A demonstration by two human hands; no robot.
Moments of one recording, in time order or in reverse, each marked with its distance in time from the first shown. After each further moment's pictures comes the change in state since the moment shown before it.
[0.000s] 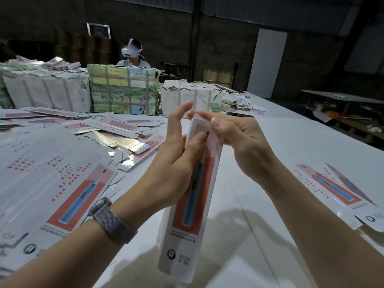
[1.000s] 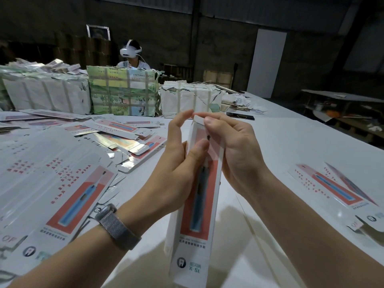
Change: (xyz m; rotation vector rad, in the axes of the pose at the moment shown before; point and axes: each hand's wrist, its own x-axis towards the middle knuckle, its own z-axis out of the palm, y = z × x) left_hand -0.002 -0.013 0.006 -0.097 -0.002 0.037; right_hand -0.001 0.000 0.020 0.415 0.212 0.192
